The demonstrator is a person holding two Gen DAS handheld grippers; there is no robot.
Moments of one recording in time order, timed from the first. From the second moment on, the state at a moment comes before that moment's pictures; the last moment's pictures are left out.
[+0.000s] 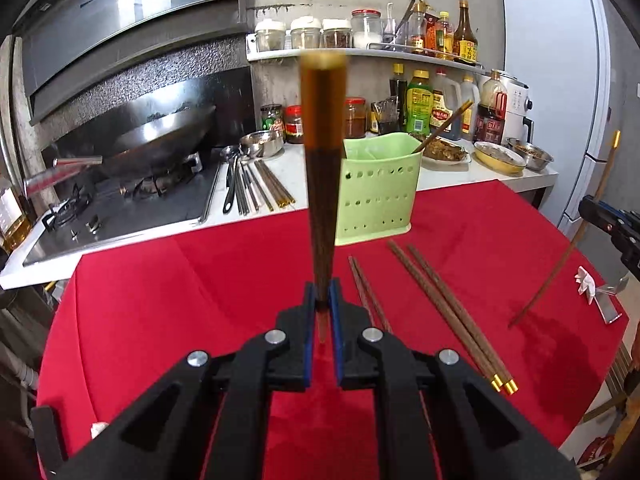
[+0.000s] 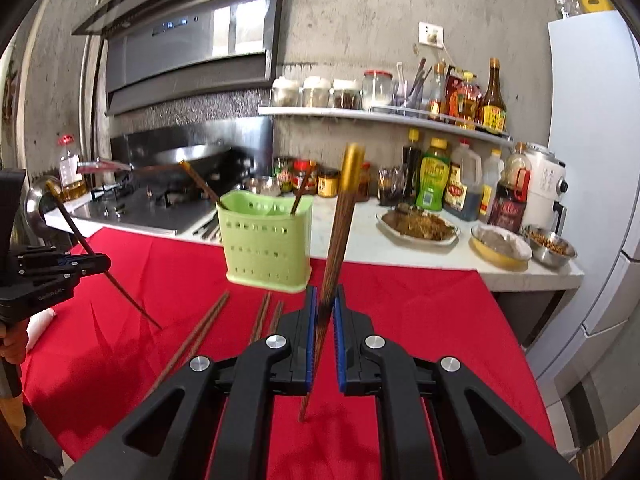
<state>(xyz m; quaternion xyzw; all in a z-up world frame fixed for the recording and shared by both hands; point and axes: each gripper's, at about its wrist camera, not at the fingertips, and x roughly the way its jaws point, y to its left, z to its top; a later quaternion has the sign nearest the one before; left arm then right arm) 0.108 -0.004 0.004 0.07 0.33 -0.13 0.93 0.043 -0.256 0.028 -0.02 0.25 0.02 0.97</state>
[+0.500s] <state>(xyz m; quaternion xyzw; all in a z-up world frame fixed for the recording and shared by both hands) 0.111 -0.019 0.055 0.04 0.21 -0.18 0.96 0.089 -0.235 0.064 -0.01 0.17 0.08 0.98</state>
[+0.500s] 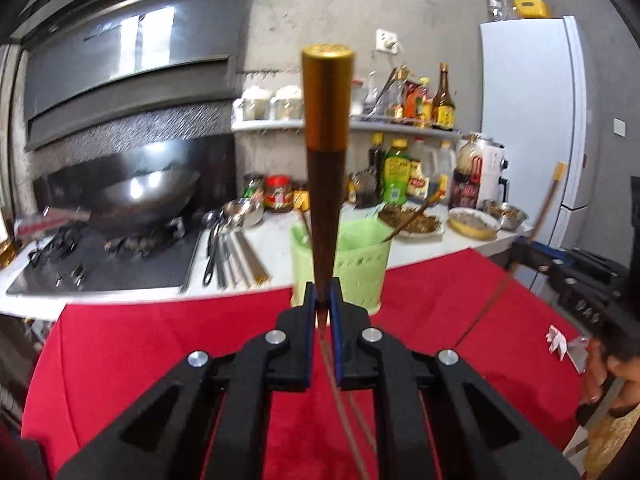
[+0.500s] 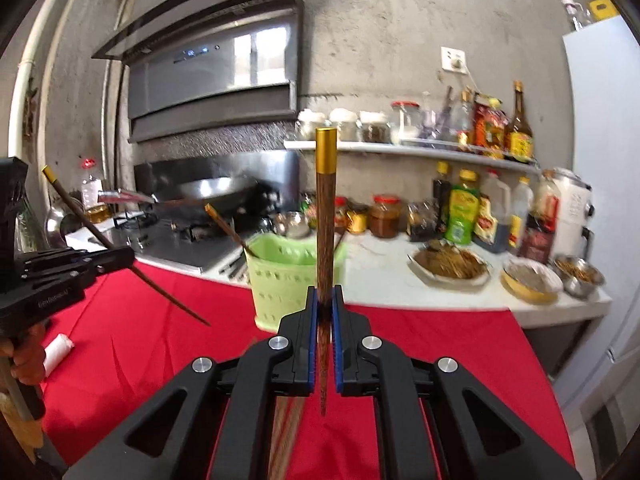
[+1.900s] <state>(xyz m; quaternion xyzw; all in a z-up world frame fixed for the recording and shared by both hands) 0.150 -0.029 0.106 0.04 0.17 -0.15 0.97 0.122 -0.252 0.097 -0.02 0.15 0.04 0.99</state>
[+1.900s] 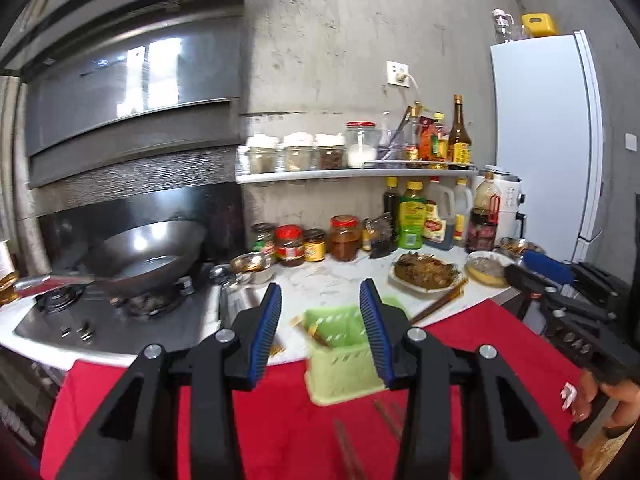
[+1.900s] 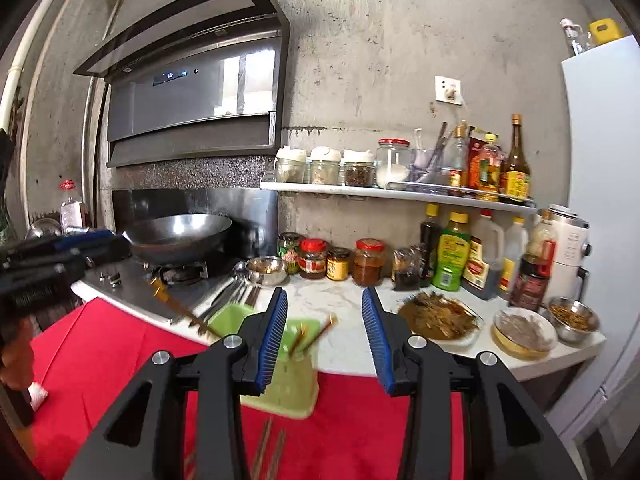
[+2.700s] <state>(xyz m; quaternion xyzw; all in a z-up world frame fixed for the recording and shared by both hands) 0.033 0.008 -0.093 0.03 0.38 -0.10 0.92 -0.001 -0.217 -0.084 0.00 0.37 0.09 0.93</state>
